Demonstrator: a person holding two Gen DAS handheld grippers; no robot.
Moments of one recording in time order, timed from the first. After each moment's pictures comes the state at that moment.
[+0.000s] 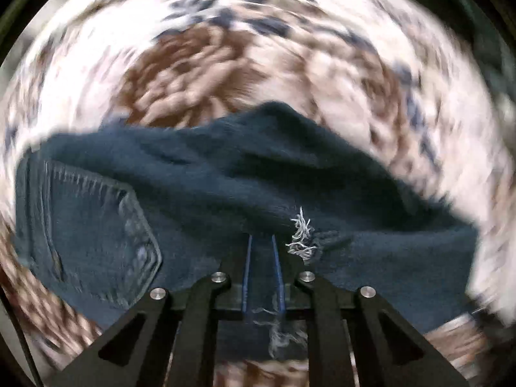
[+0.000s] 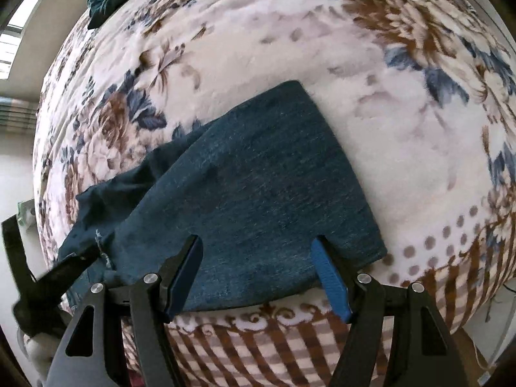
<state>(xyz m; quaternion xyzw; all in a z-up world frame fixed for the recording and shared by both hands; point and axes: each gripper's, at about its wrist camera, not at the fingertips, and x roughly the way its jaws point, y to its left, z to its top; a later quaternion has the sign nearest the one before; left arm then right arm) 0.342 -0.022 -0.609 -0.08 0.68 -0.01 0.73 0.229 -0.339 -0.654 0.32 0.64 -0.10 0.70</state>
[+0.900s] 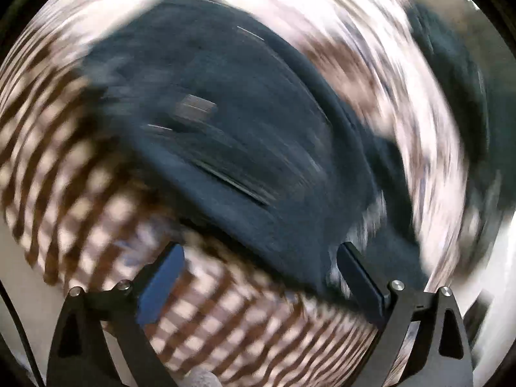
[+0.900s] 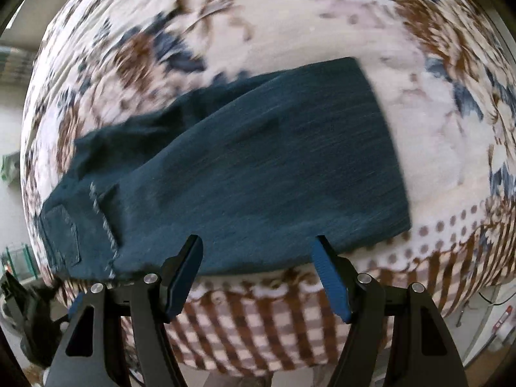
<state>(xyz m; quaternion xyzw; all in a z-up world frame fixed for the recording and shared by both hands) 0.226 0.136 -0.611 -0.34 0.61 0.09 0.71 0.247 -0.275 -0.648 0.23 0.70 -0.07 0.67</state>
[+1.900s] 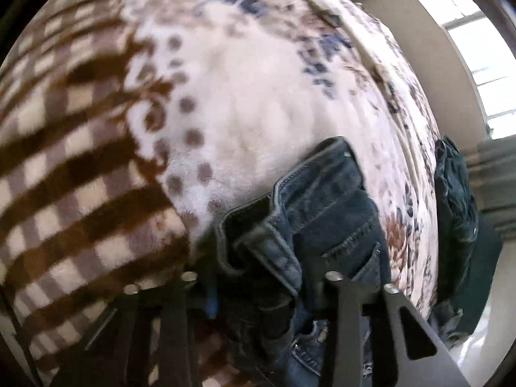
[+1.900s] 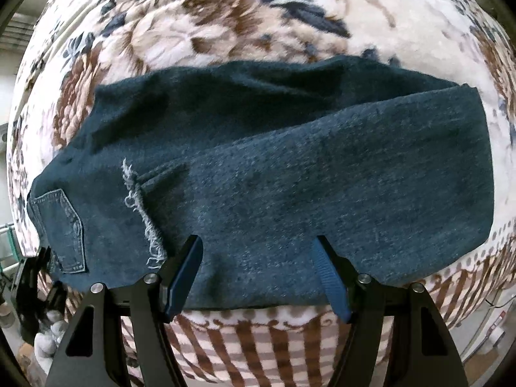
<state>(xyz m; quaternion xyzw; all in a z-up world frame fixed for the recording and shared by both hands) 0.248 0.265 -0.640 -0.45 0.46 0.18 0.74 0.299 -0.148 -0.678 0.18 0.73 -0.06 0.66</state>
